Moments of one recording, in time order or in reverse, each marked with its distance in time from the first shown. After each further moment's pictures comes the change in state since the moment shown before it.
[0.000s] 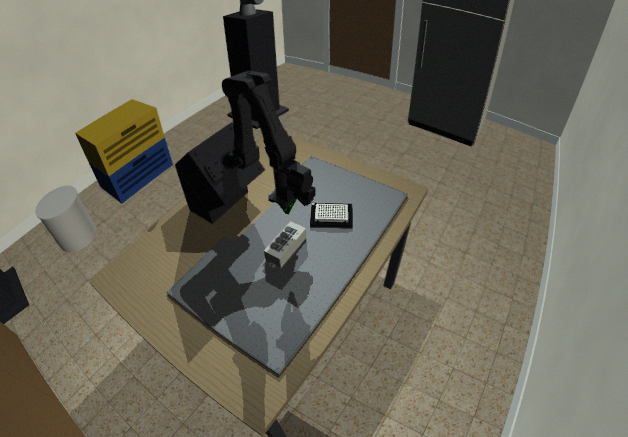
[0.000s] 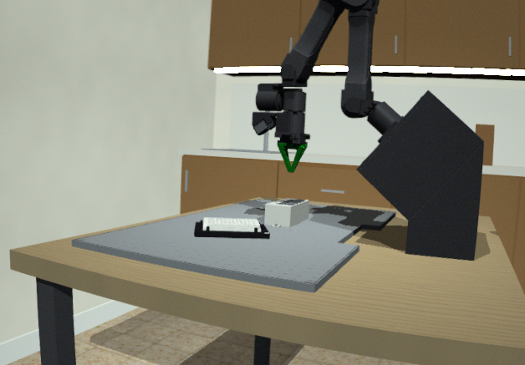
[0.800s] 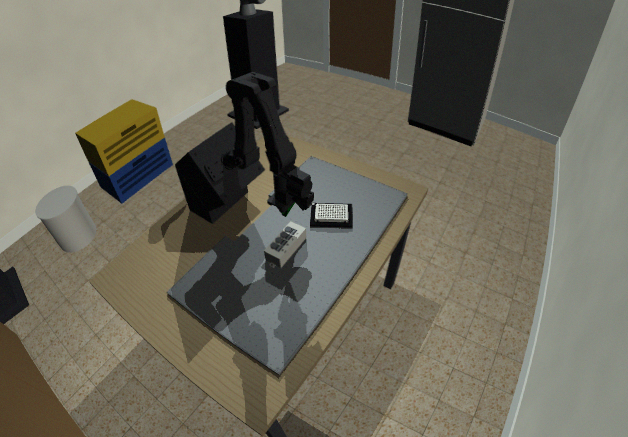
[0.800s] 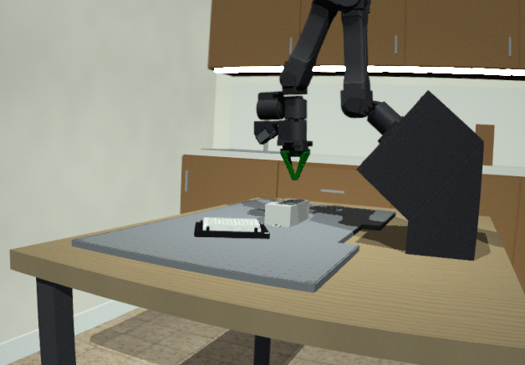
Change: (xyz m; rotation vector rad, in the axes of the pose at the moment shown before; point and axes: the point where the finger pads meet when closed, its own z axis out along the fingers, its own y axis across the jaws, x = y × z) arm 0.012 0.001 0.019 -0.003 0.049 0.006
